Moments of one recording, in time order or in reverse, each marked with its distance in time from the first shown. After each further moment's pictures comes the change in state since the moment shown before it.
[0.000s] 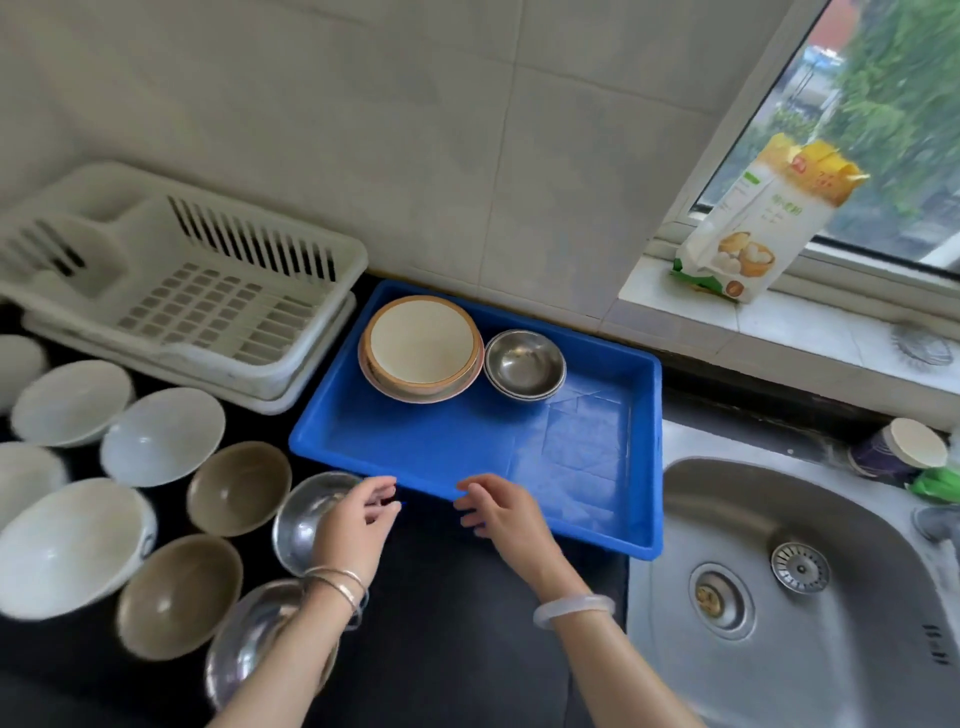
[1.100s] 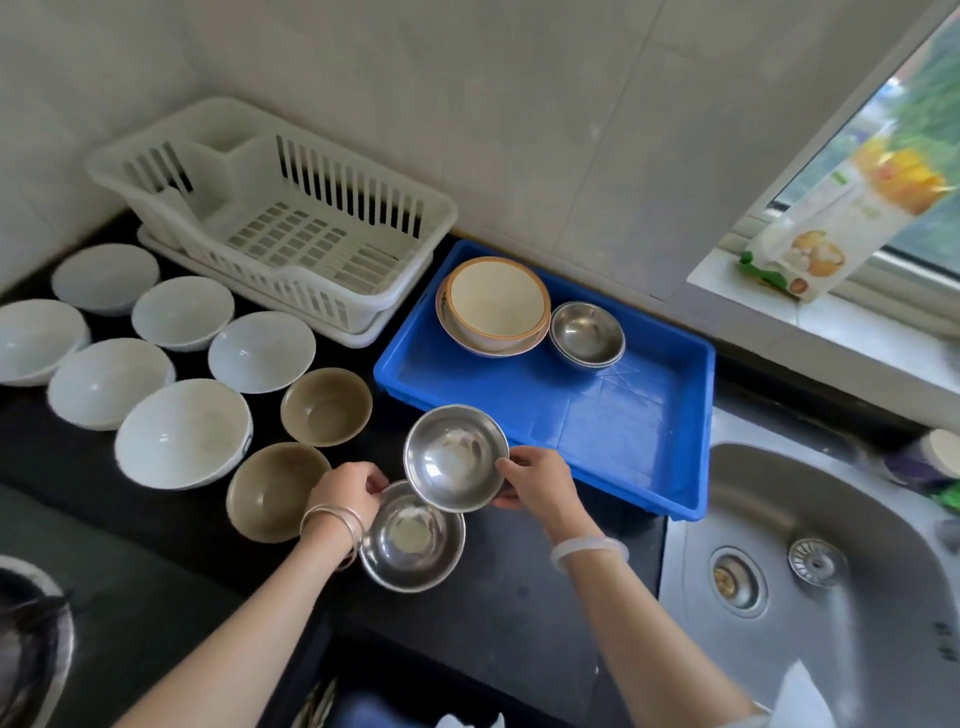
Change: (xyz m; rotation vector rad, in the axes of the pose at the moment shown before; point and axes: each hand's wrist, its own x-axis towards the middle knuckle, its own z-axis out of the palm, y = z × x) left_hand -0.015 -0.073 -0.078 0.503 -0.082 -0.137; right_hand -0.023 -0.009 0.050 -0.029 0.096 0.152
